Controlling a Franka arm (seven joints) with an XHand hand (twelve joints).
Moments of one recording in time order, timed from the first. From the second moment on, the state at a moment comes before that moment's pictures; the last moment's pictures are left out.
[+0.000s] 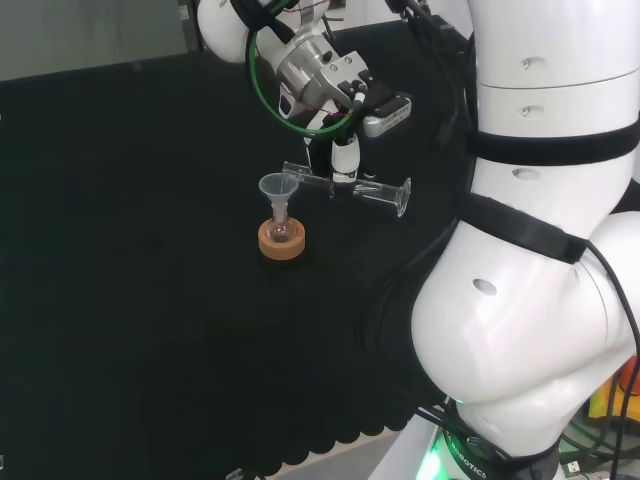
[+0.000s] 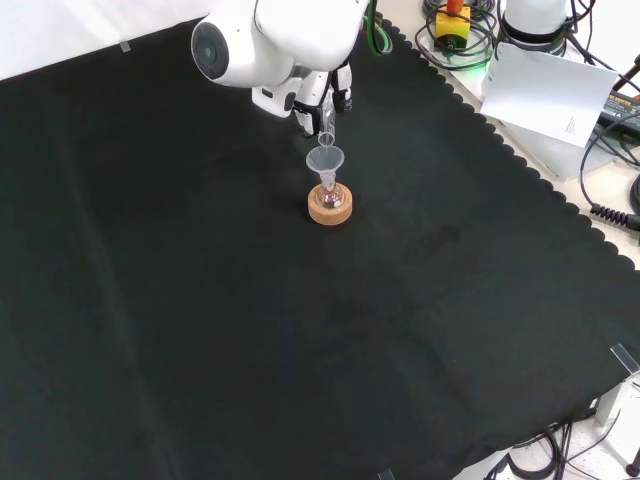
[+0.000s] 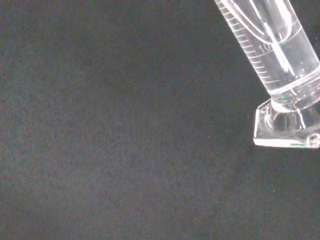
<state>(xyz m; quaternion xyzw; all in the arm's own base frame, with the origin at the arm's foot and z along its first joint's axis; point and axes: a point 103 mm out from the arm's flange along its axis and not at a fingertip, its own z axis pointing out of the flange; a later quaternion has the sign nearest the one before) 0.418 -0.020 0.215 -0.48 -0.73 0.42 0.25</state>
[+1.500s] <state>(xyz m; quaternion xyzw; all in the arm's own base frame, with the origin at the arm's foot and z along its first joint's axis) 0.424 -0.016 0.224 -0.48 -0.67 0.50 0.27</state>
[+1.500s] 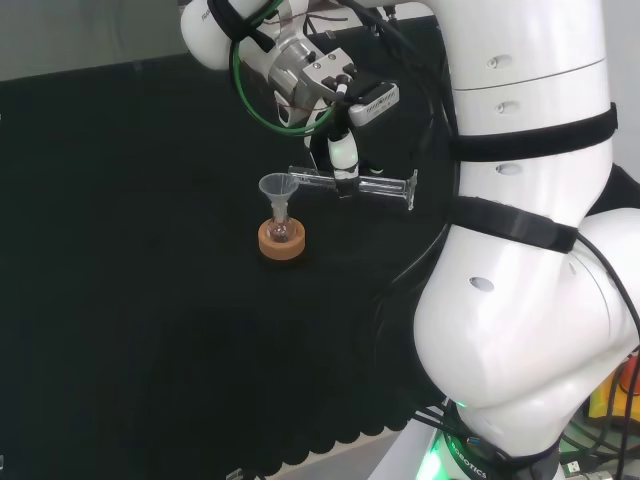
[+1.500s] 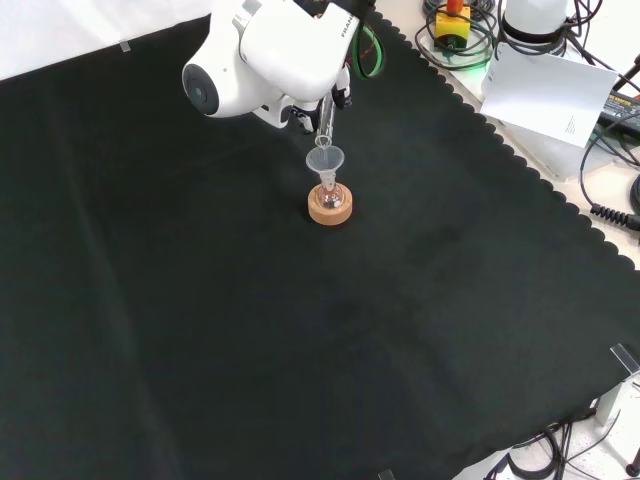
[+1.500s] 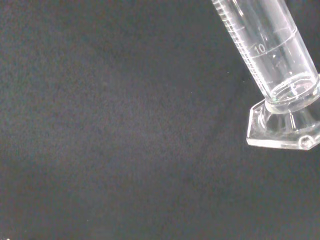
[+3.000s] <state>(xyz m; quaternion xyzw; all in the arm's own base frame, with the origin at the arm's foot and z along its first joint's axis) 0.428 -0.006 0.237 -0.48 -0.65 0.53 0.26</state>
